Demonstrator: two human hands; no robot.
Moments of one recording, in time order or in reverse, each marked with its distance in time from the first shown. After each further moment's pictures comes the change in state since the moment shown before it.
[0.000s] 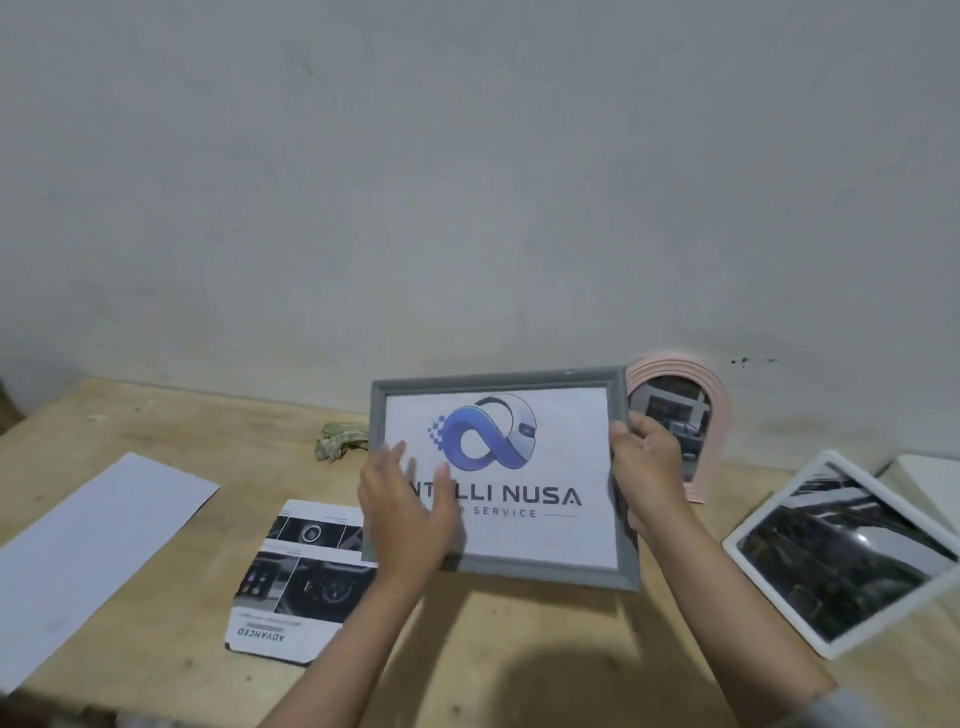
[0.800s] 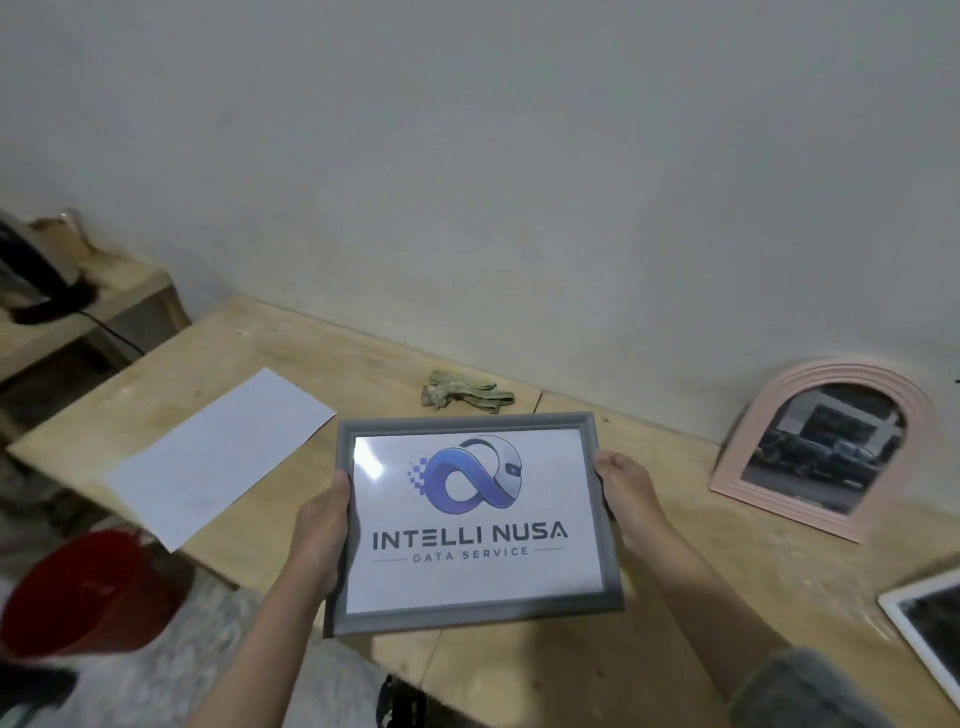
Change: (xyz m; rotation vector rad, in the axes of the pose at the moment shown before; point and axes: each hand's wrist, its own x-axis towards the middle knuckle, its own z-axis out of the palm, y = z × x) left_hand 0.010 -0.108 -0.136 -0.251 0.024 -0.871; right_hand 0.010 0.101 0.115 -0.214 -0.380 0.231
